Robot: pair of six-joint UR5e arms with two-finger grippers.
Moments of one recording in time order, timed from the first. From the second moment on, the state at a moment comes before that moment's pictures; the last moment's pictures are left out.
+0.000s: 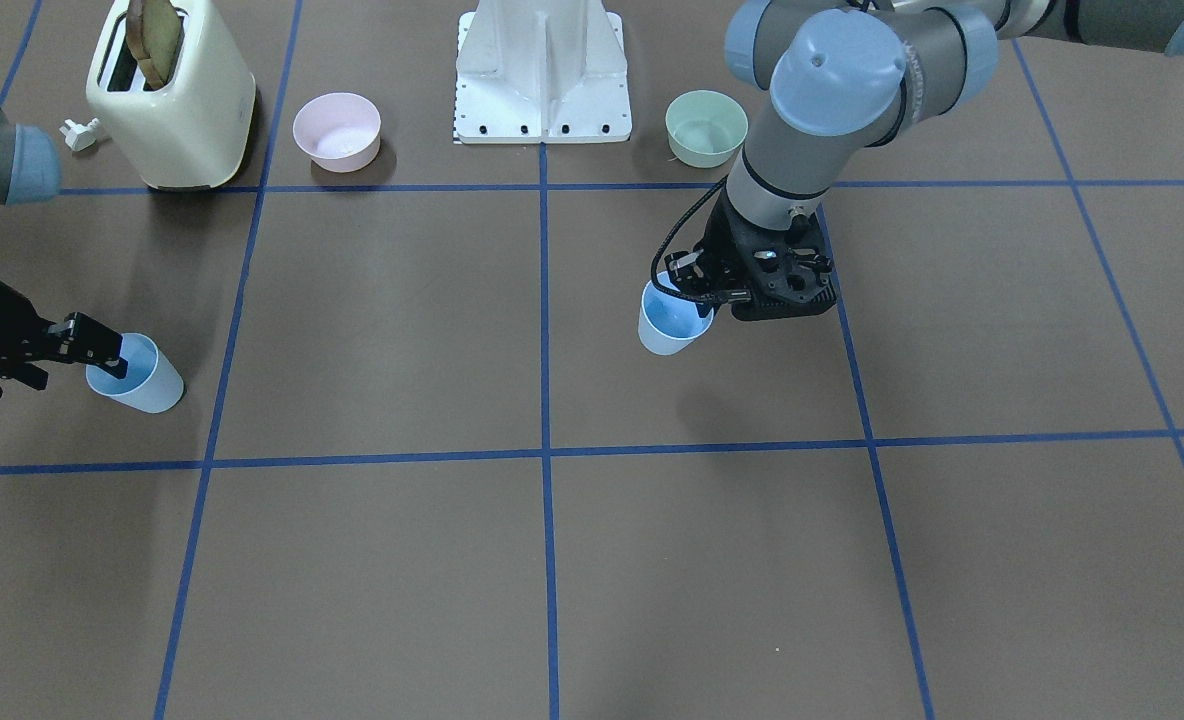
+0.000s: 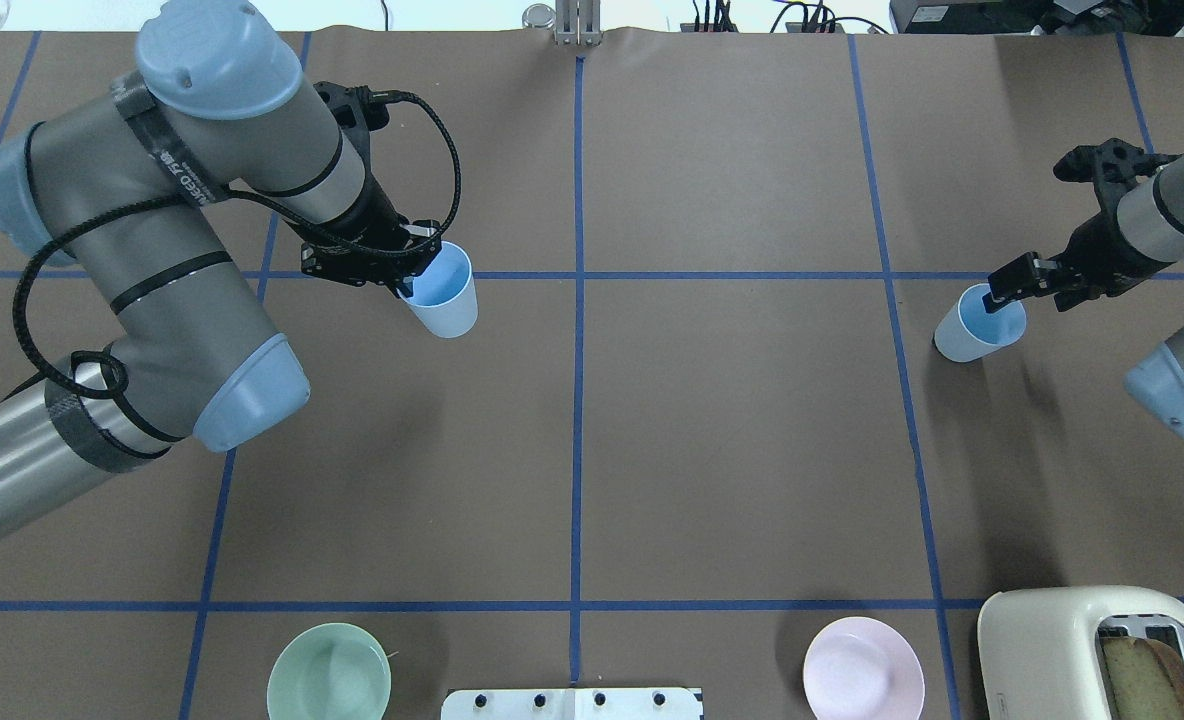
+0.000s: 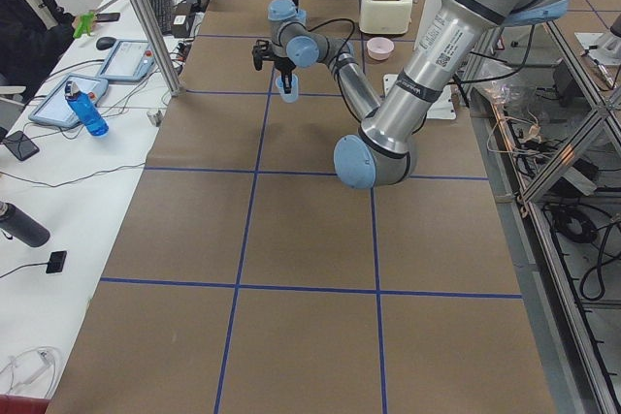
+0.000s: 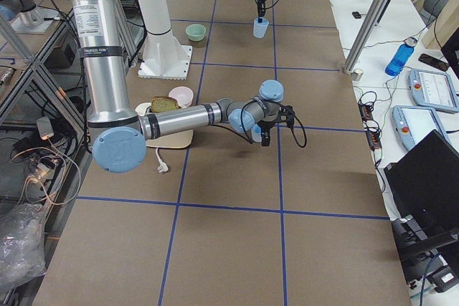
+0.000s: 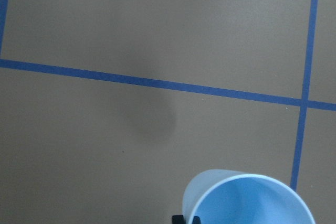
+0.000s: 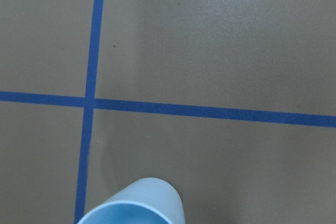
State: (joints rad) left arm -0.76 -2.21 -1.76 -1.51 -2.11 -1.18; right arm 1.03 -1.45 1.62 -1.16 2.28 0.70
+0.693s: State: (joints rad) left arm -0.74 -2.25 -1.74 -1.51 -2.09 -1.21; right arm 1.01 -1.45 1.63 -1.16 2.27 0.70
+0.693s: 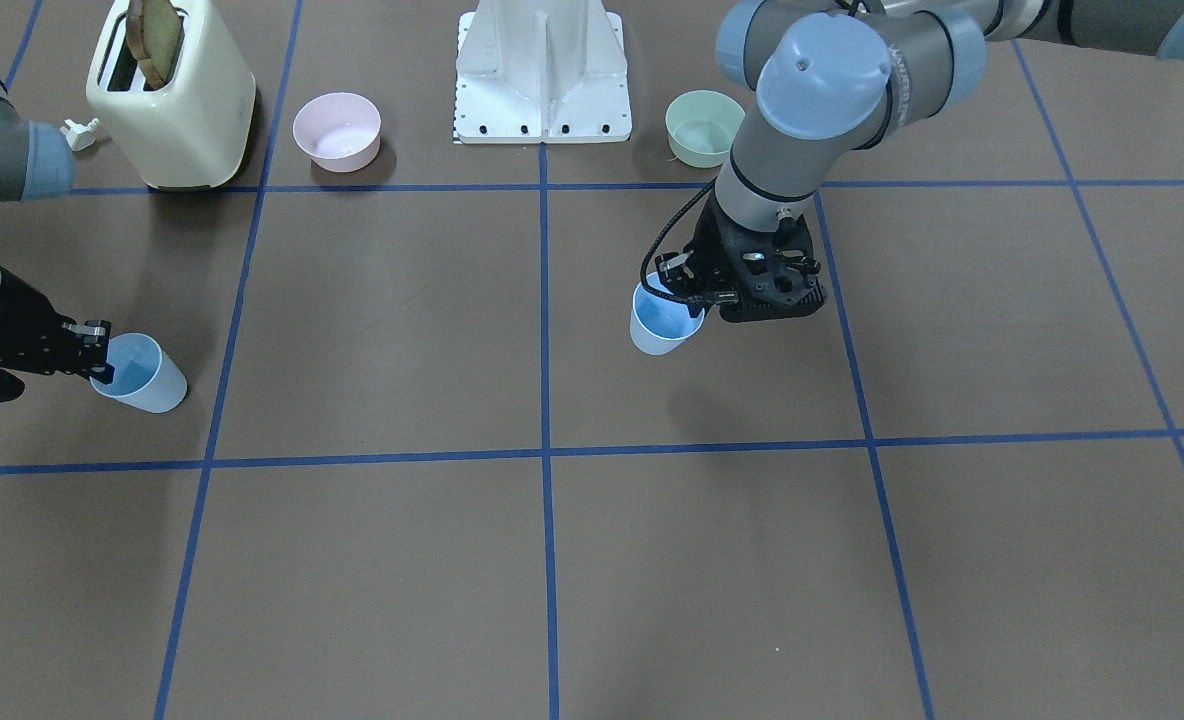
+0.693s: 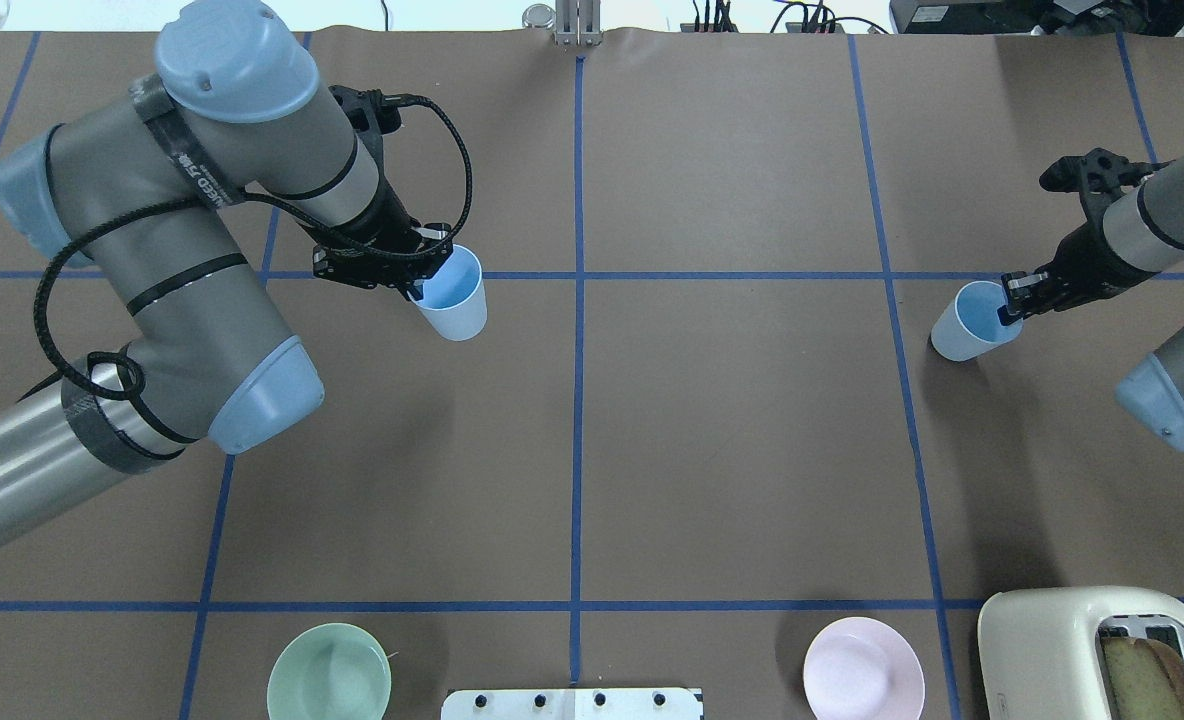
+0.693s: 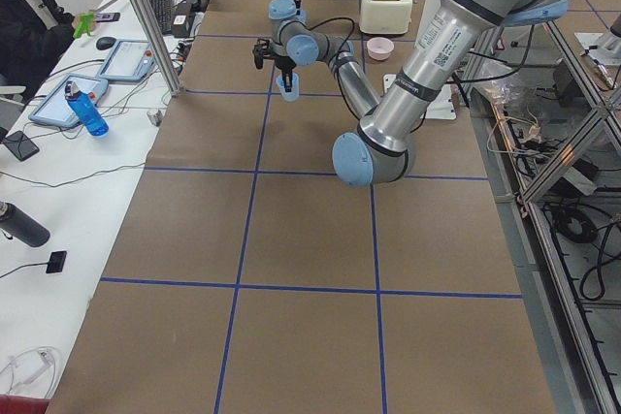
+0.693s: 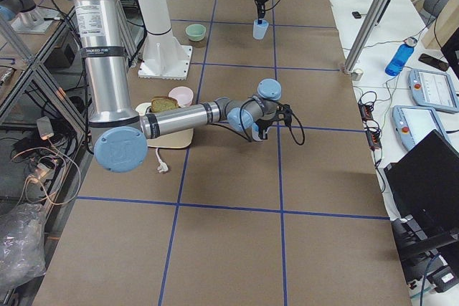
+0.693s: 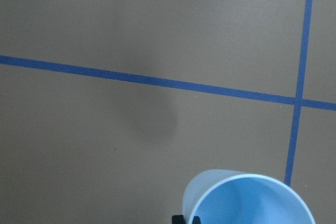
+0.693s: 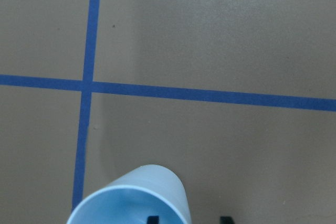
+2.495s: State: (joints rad) left arm -0.59 -2.41 -1.55 -1.59 -1.96 -1.32; right arm 1.06 -1.14 1.76 -1.60 2.33 0.79
